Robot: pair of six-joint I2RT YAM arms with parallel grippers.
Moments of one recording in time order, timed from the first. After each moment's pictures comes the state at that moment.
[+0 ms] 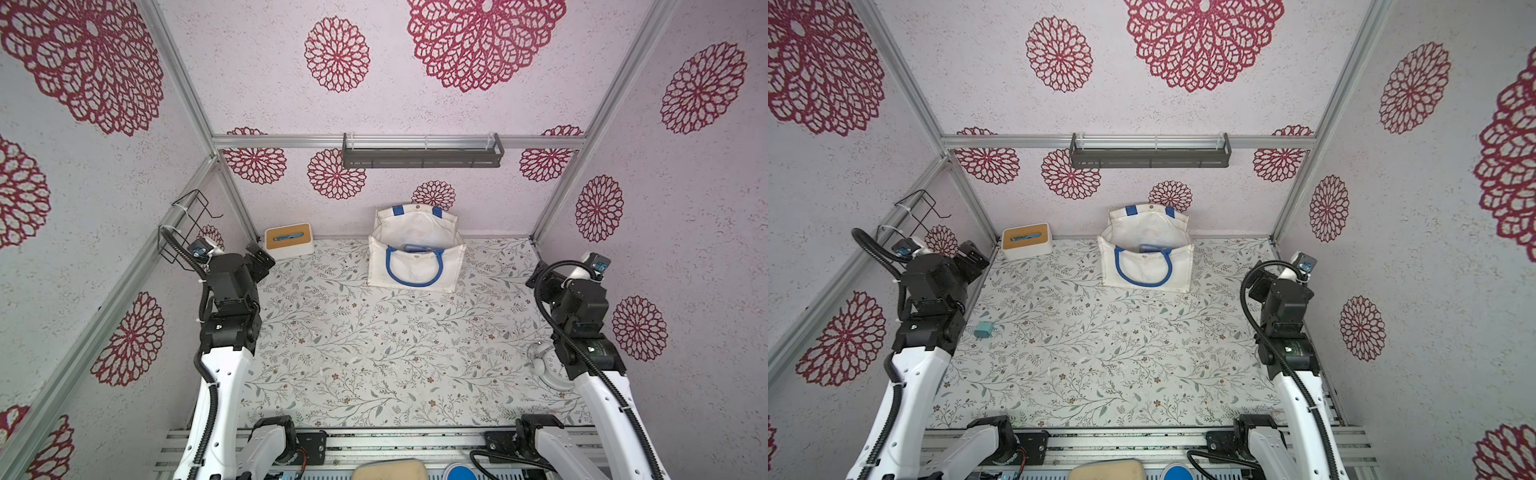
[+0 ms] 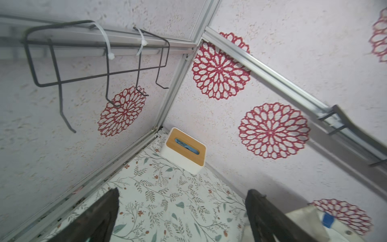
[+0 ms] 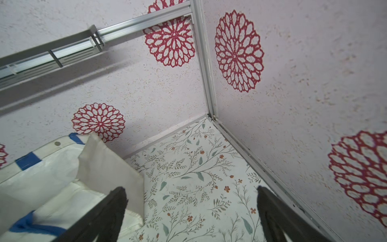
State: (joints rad) left arm 0.11 1.00 1.12 -0.33 -0.31 -0.55; right arm 0.03 0.84 0.95 -0.35 0.32 0.36
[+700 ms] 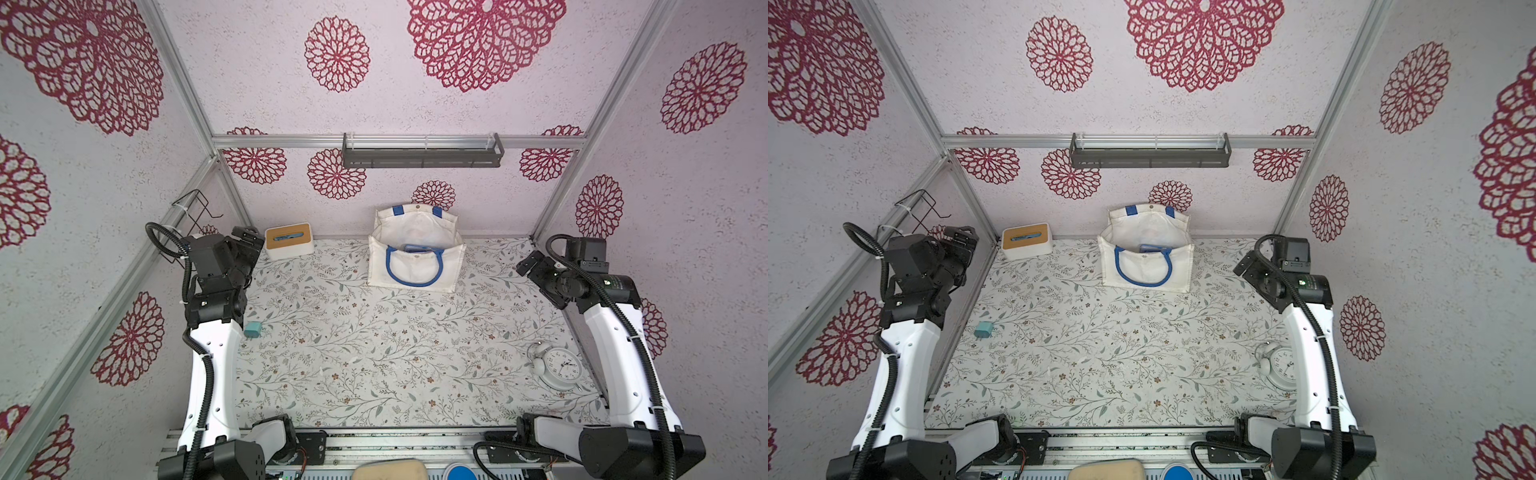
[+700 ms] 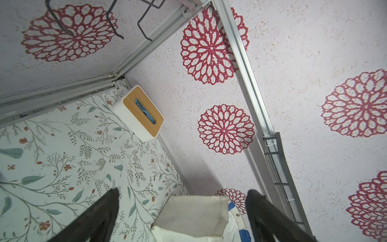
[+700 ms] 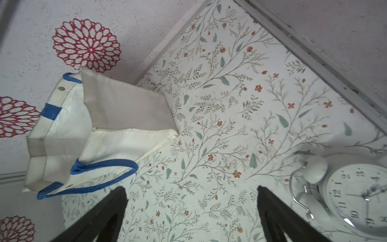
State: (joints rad) left arm 0.23 1.18 1.28 -0.41 0.06 -0.98; right arm -0.06 1.23 1.41 -0.96 -0.09 0.66
